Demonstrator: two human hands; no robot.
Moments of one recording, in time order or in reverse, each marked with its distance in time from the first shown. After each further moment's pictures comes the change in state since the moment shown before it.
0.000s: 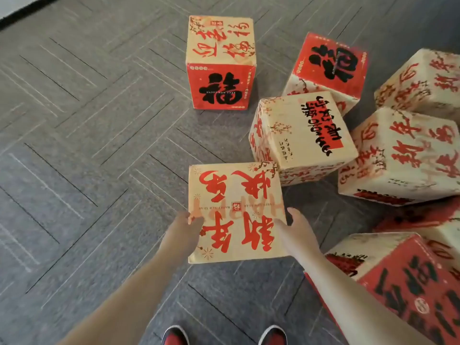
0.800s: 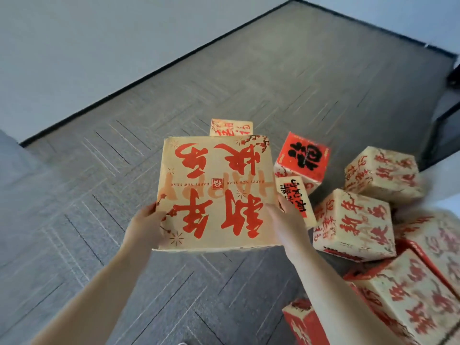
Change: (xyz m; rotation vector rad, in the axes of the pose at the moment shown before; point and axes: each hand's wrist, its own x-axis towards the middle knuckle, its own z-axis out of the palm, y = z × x) left_hand -0.288 0.182 -0.218 -0.543 0.327 0.096; right_hand -0.231 -0.252 -0.195 0.254 0.030 -0.312
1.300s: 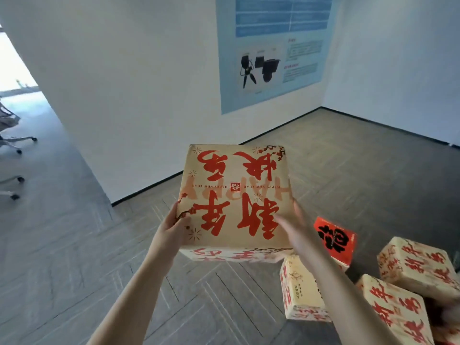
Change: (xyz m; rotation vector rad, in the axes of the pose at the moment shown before) left_hand -0.221 0.161 -0.196 -0.234 -0.076 0.478; right_hand -0.191 -0.249 -0.033 -0.015 -0.171 -0.484
